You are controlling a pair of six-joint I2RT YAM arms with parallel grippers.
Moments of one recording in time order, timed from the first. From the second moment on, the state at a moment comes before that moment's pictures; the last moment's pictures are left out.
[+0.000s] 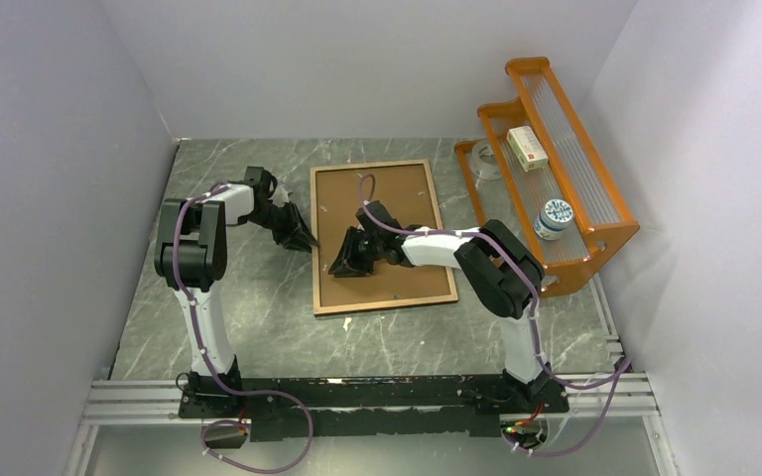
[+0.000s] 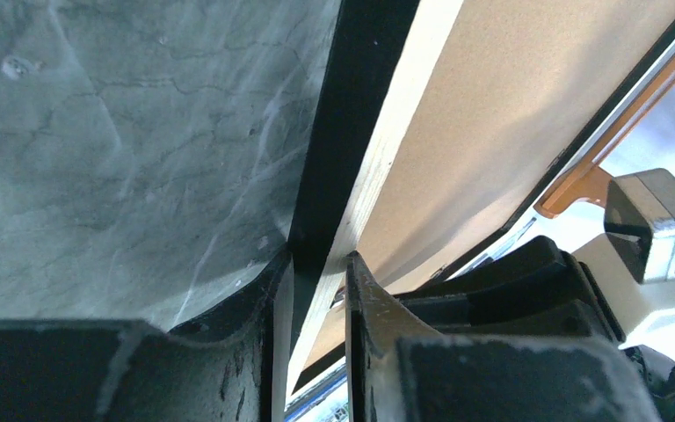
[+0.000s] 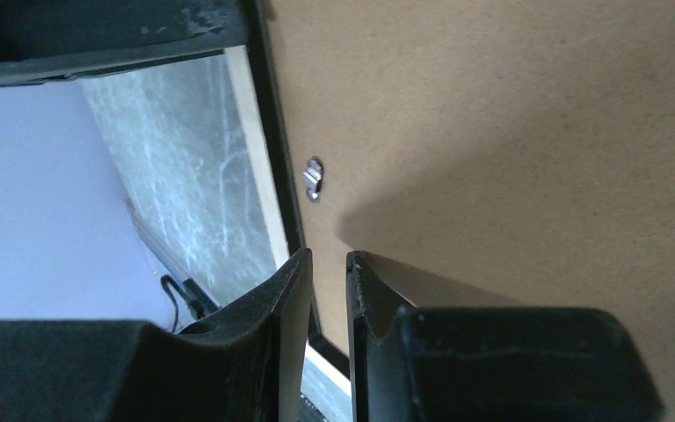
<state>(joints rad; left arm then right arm) -0.08 2.08 1.36 -0.62 0.66 -0.49 0.76 2.03 1.22 0.02 -0.37 1.01</state>
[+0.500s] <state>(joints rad) -0.08 2.08 1.36 -0.62 0.66 -0.49 0.77 2.09 1.30 0.02 -0.31 1.03</state>
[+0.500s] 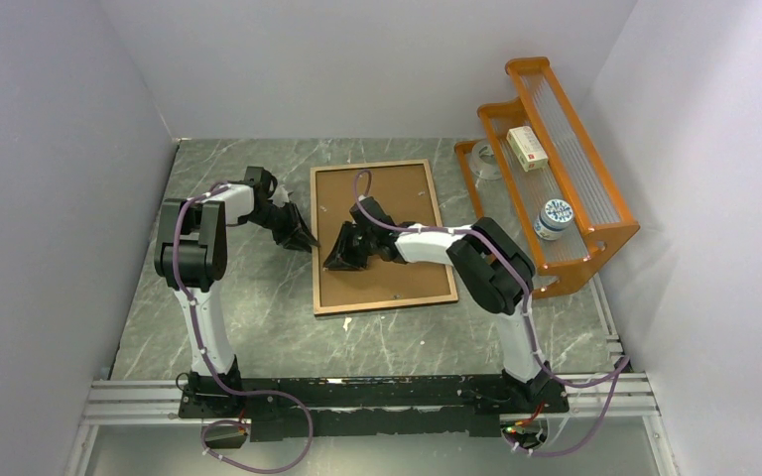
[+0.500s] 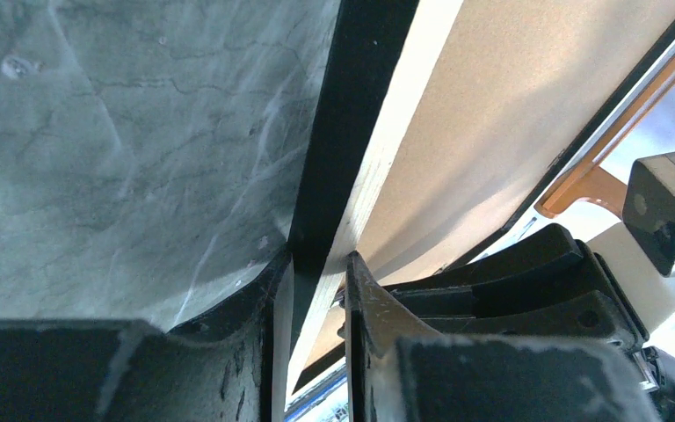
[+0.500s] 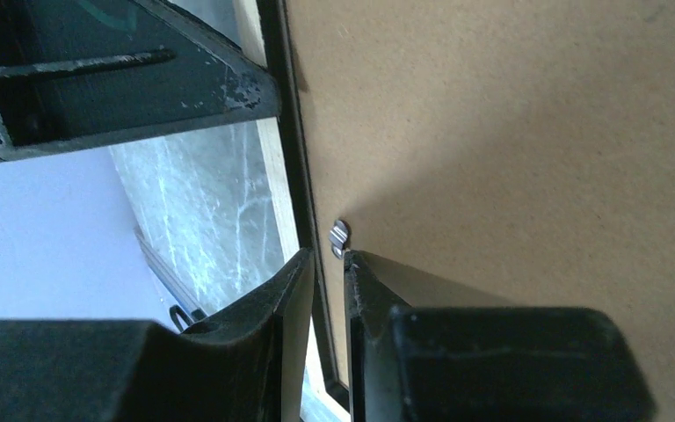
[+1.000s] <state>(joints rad) -0.08 2.08 1.35 -0.62 0.66 -0.49 0.78 2.14 1.34 0.07 -0.32 1.03</state>
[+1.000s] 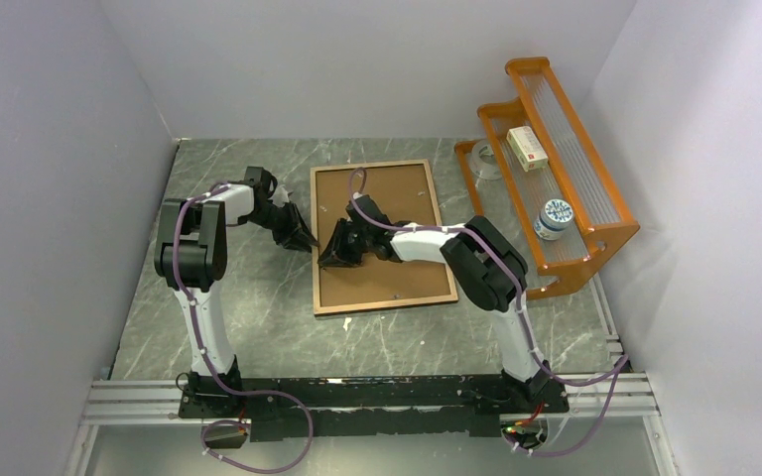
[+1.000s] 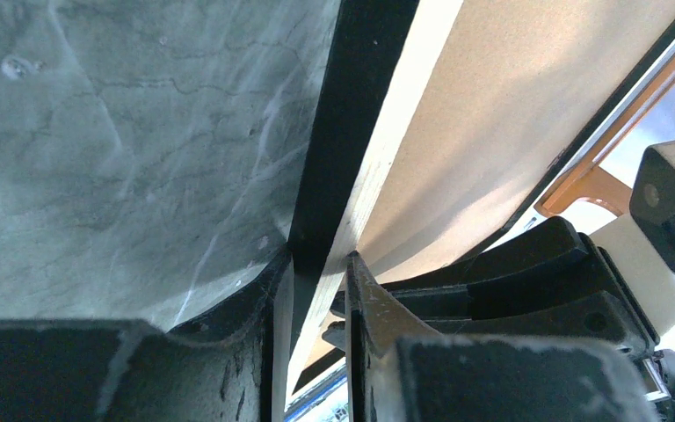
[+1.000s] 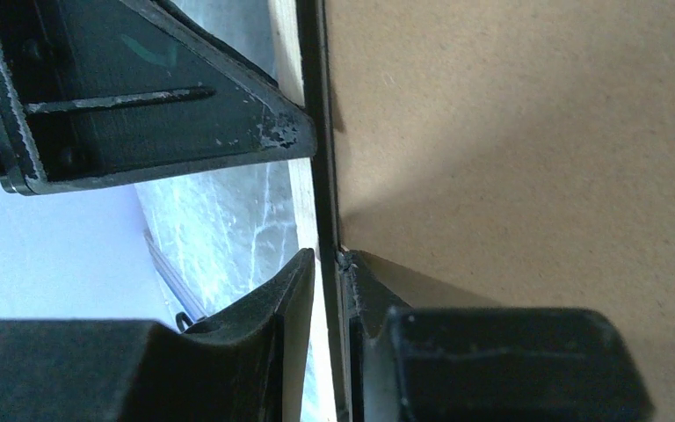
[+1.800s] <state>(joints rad) -0.08 2.08 1.35 -0.62 0.66 -0.49 0.78 2.18 1.40 0.07 -0.37 0.91</state>
